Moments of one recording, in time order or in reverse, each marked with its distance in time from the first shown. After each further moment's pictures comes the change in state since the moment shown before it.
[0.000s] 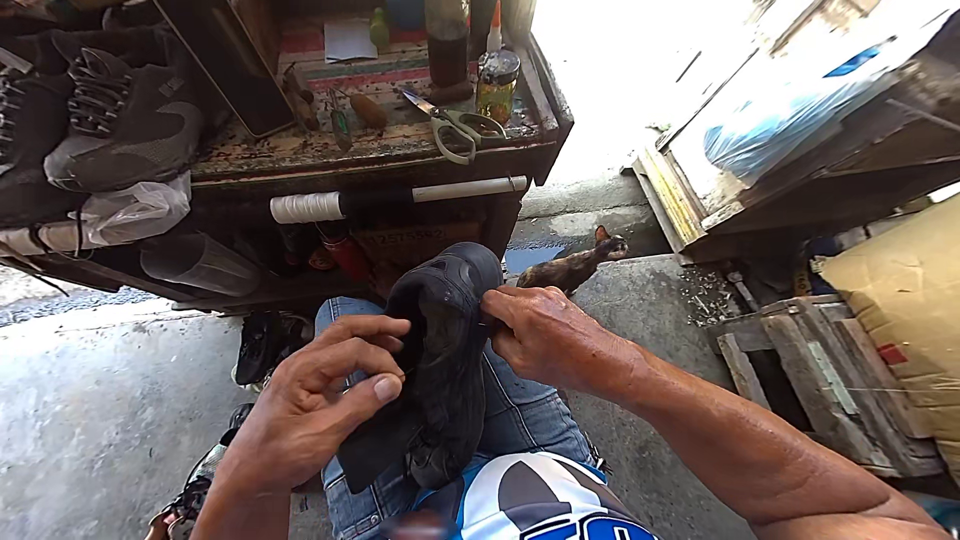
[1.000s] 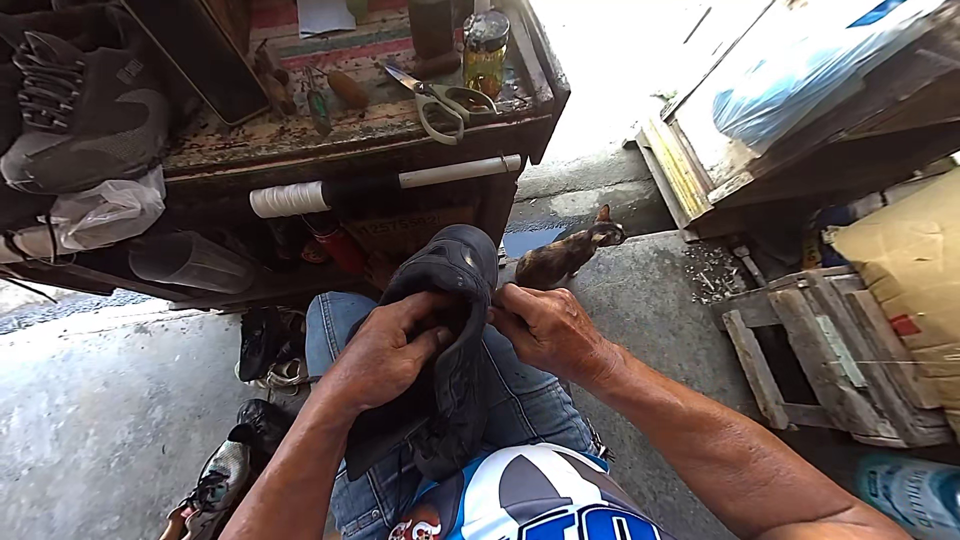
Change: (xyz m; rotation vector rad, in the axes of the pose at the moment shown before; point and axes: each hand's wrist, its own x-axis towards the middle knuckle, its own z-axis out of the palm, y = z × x) left_hand 0.054 -0.037 0.040 0.138 -0.146 -0.260; right_hand -0.021 0.041 0.049 0.097 0.357 -0.058
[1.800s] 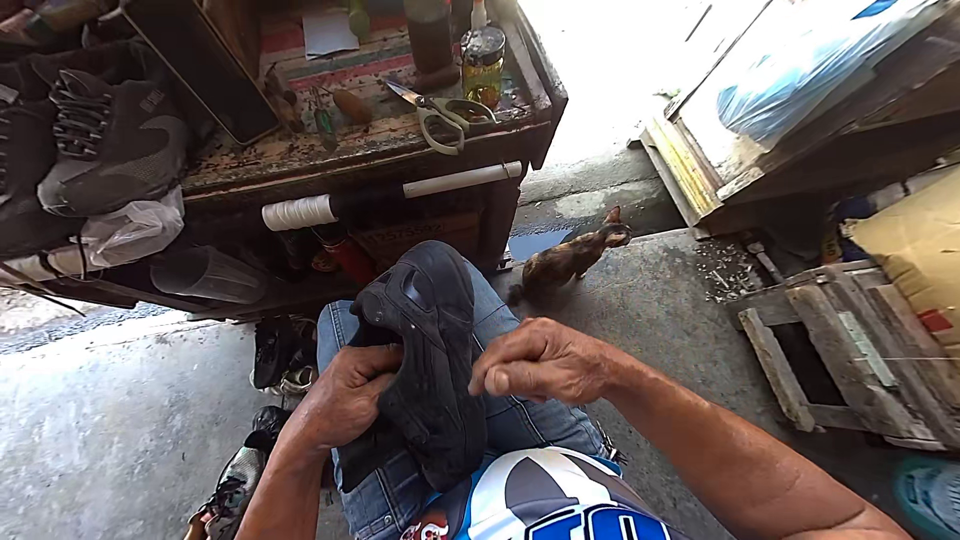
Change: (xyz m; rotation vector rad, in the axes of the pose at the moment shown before) left_hand -0.046 -0.022 -0.022 -0.090 0.005 0.143; right_hand 0.009 -0.022 -0.015 1.037 -0.462 -0.056
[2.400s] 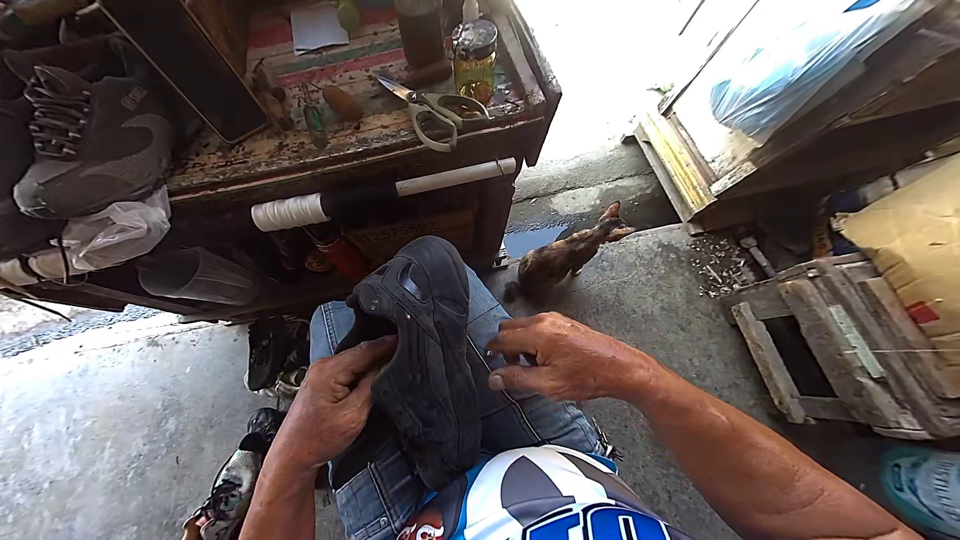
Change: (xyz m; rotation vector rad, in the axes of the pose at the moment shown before) left_hand -0.011 -0.001 0.005 0.179 0.176 0.010; right_hand -0.022 0.004 -0.013 -0.656 0.022 0.255
